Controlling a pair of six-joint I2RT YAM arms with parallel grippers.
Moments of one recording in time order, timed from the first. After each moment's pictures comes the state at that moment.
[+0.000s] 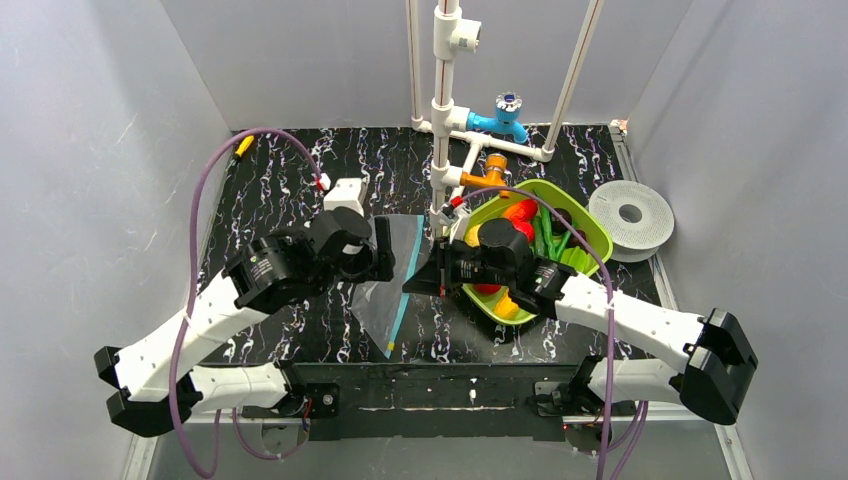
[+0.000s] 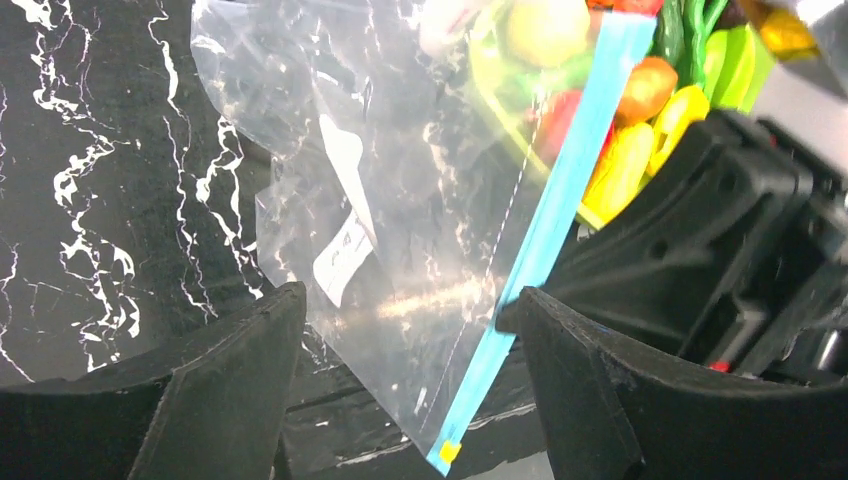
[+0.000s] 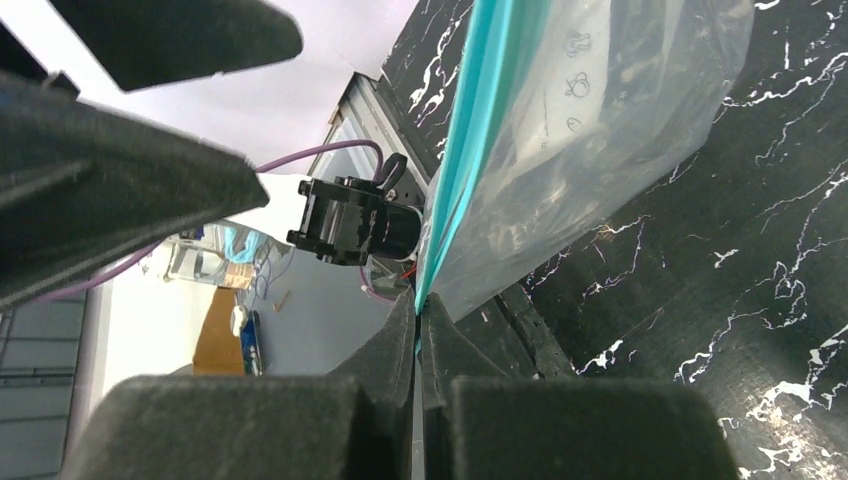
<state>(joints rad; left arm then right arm) -1.03 1.08 1.40 -1.14 -0.47 -0.72 0.96 1.19 0.84 0.06 -0.40 0.79</state>
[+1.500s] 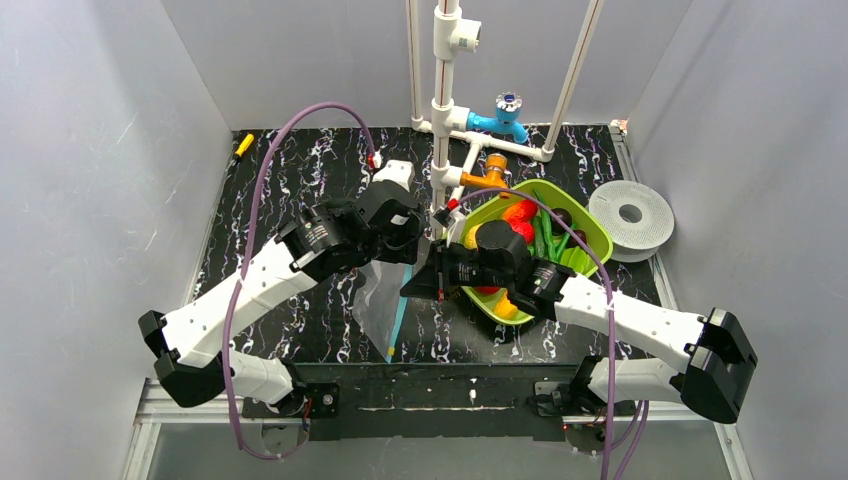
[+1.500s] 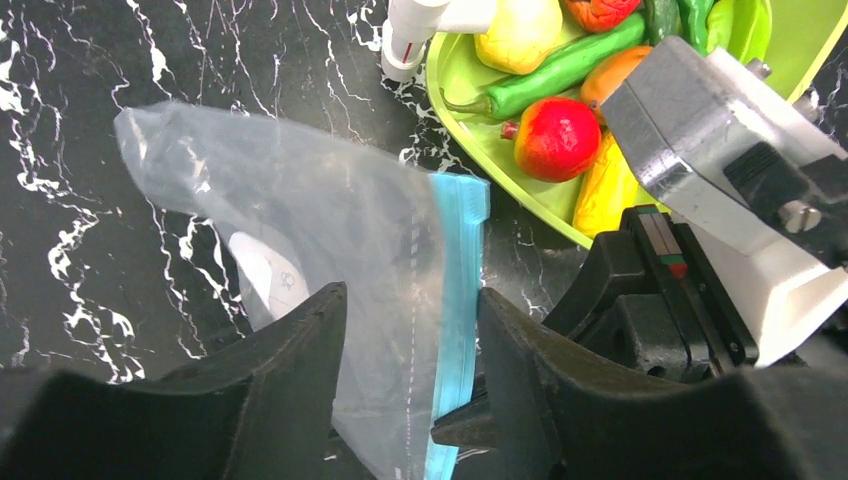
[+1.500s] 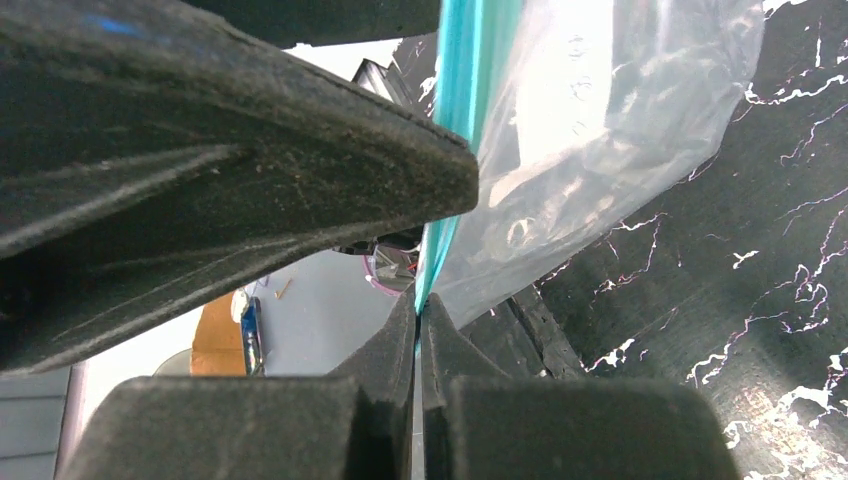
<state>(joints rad) -0.99 1.33 1.58 -1.09 -0.40 -0.58 0.98 1.19 0.85 0.06 -0.41 0.77</state>
